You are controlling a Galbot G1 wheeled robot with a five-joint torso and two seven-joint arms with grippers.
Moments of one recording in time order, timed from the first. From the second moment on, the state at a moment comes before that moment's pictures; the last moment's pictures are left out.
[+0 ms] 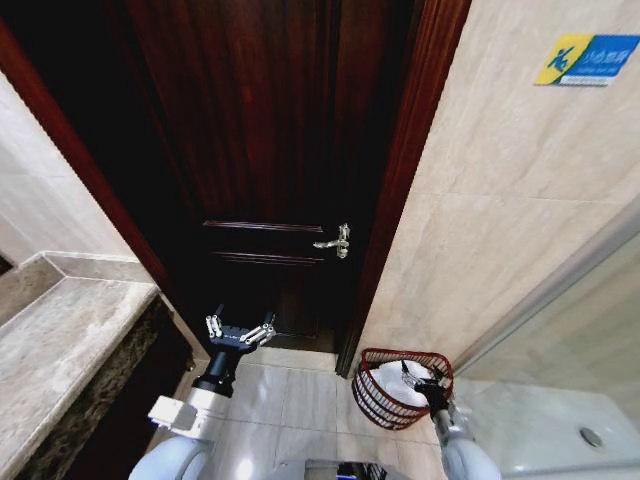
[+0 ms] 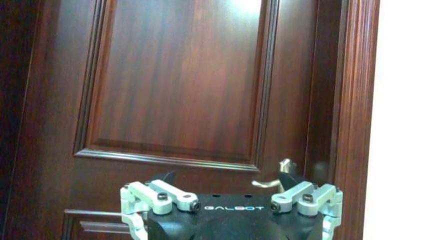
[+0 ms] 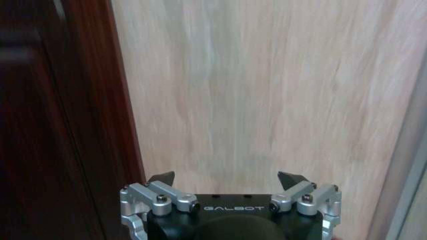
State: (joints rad) left arm 1.88 -1.47 -0.55 -2.48 -0.20 -0.05 0.13; right arm -1.74 1.41 0.66 1.88 0.27 0.09 -0.01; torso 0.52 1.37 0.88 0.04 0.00
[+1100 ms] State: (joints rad) left arm 1.88 -1.48 -0.55 -2.48 -0.20 -0.05 0.13; right arm -1.92 1.57 0.81 2.31 0.27 0.35 -0.20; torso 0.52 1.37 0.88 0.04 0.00
